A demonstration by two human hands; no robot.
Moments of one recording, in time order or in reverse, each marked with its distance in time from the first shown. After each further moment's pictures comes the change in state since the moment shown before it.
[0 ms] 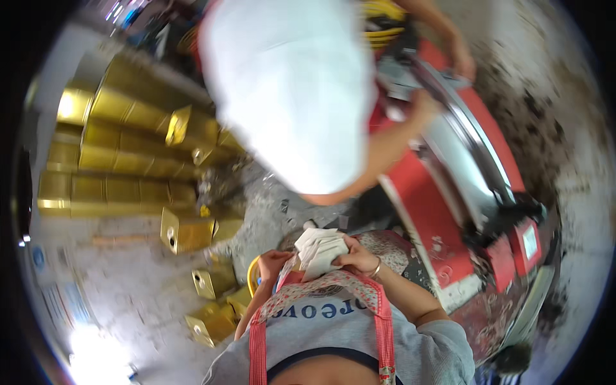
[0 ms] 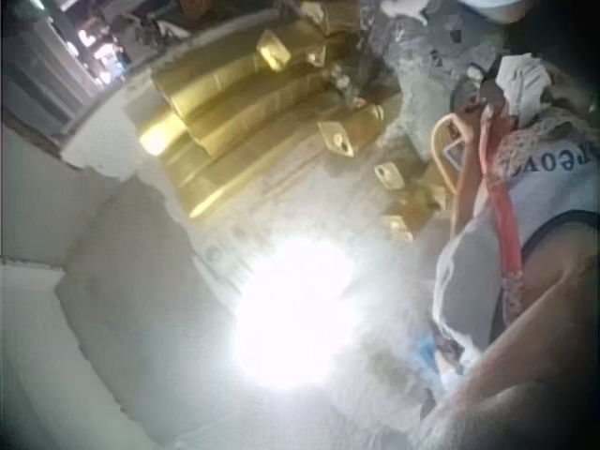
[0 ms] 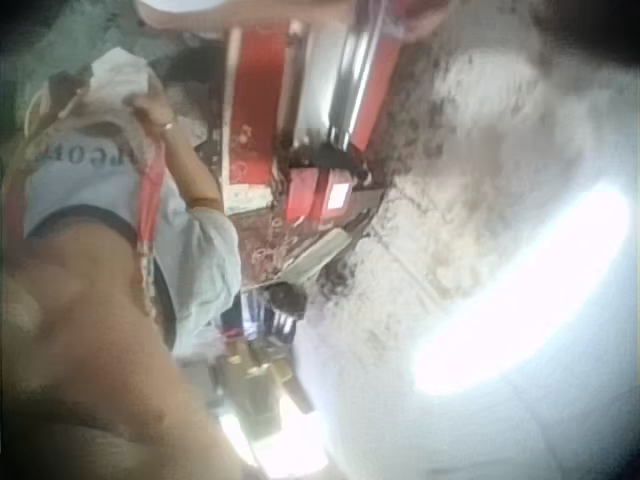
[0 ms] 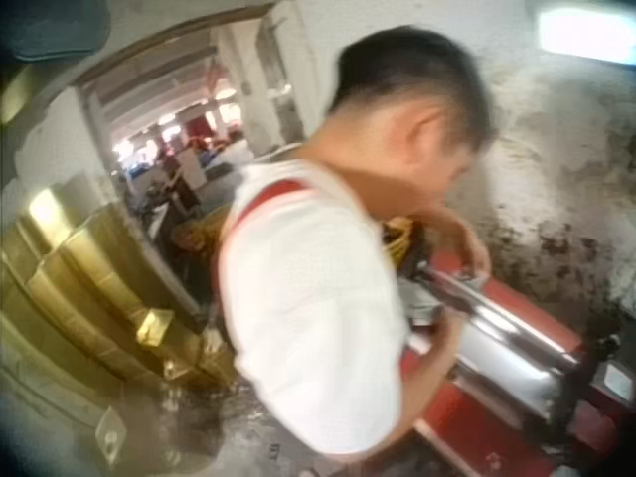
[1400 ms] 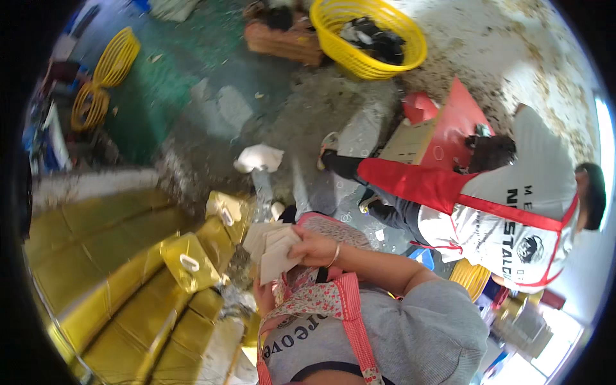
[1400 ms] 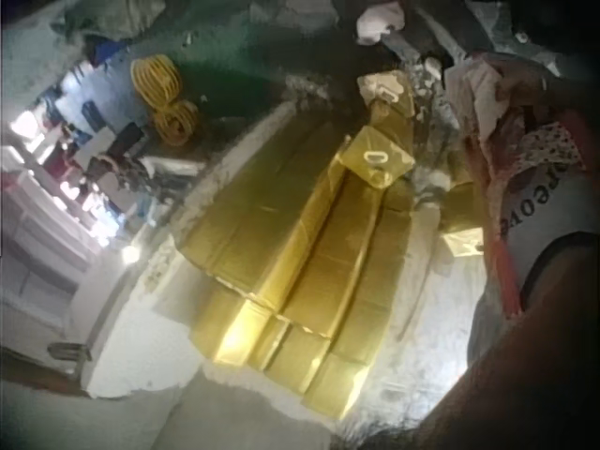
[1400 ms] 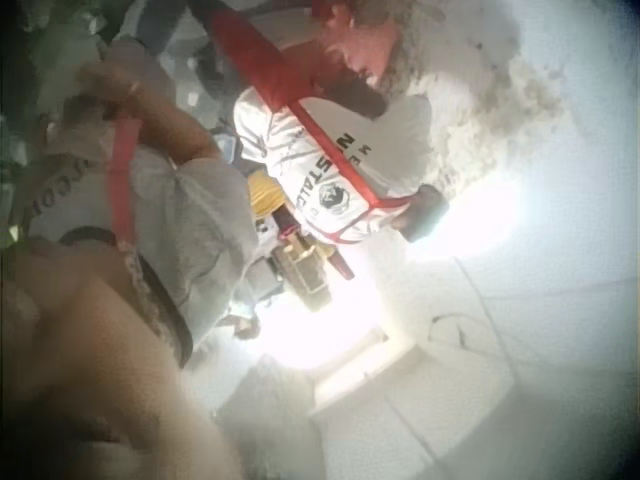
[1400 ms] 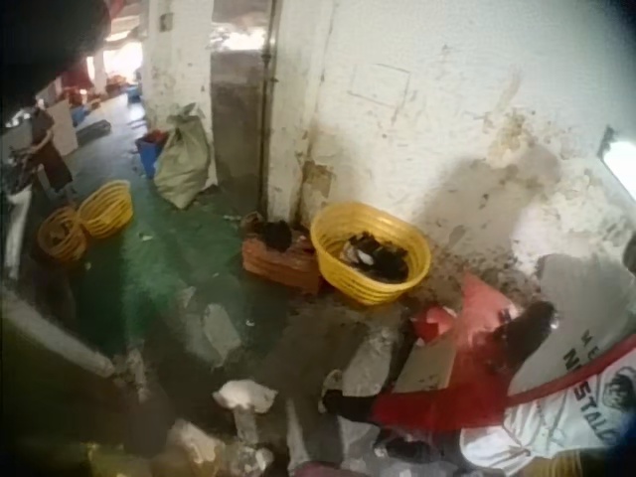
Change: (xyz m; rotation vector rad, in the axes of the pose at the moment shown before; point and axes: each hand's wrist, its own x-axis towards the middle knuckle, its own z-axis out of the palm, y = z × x) left_hand 0.658 0.119 -0.386 -0.453 -0.330 -0.177; right_hand 0.774 -0.210 0.272 0.320 0.150 -0.082
